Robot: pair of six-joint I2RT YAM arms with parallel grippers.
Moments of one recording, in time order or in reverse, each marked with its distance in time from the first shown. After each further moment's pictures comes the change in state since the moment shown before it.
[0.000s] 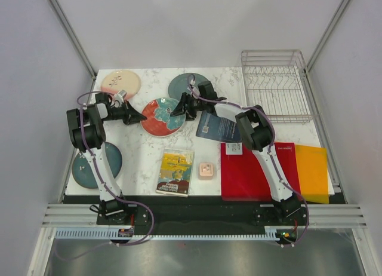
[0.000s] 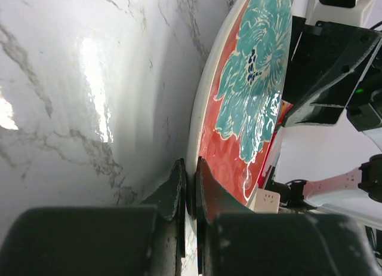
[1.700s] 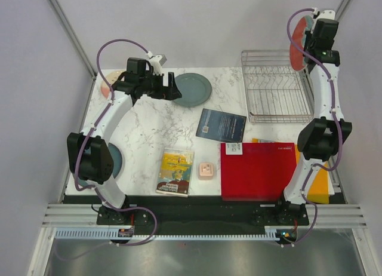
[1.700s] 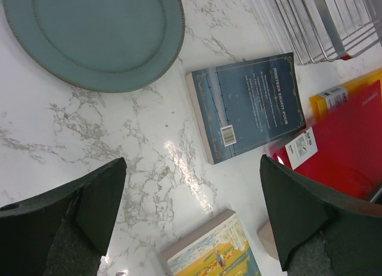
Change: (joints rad) left arm -0.503 -0.555 0.087 -0.122 -0.610 0.067; right arm -0.652 -0.538 0.262 -0.513 1.033 -0.946
